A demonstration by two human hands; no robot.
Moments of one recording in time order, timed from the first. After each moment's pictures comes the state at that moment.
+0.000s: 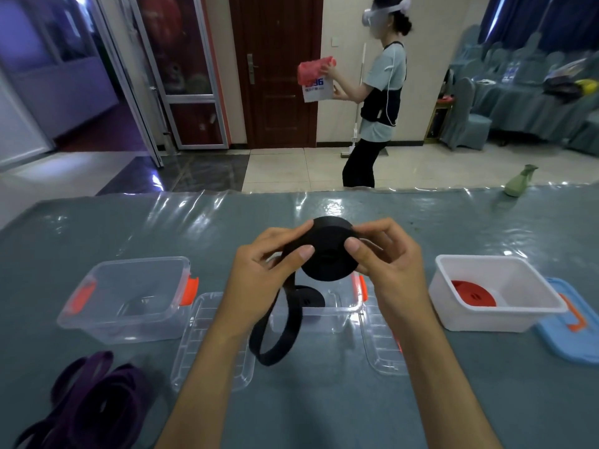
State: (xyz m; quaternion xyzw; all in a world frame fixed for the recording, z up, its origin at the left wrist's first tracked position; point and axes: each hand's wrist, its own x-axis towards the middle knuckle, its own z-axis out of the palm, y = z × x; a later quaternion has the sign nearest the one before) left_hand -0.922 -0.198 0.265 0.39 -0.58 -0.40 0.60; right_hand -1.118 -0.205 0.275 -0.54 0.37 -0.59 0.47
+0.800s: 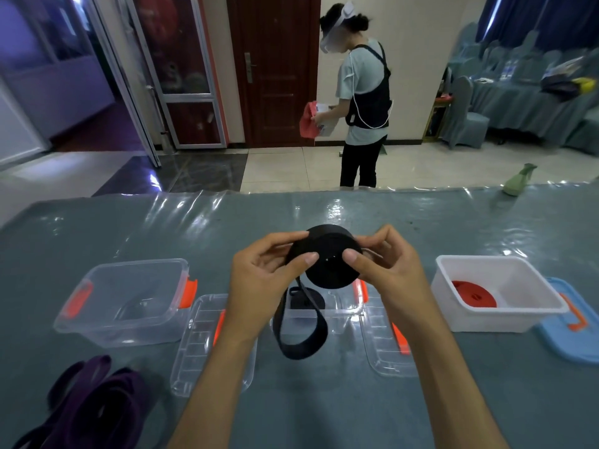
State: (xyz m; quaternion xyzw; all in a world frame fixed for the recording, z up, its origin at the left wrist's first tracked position) left_hand -0.927 -0.204 0.255 0.40 -0.53 -0.39 0.63; right_hand -1.125 -0.214 0.268 -0.53 0.39 -0.56 0.50
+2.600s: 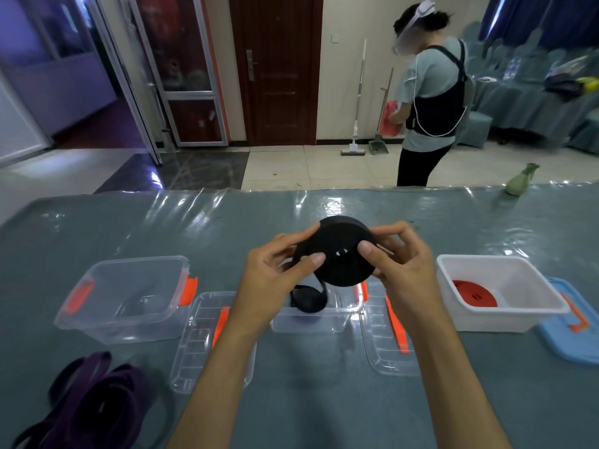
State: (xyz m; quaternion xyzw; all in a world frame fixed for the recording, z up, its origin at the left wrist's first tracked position) left_hand -0.931 -0.209 0.253 0.39 -0.55 -0.45 0.58; right_hand -1.133 -0.218 0.267 -0.51 0.39 -0.59 0.49
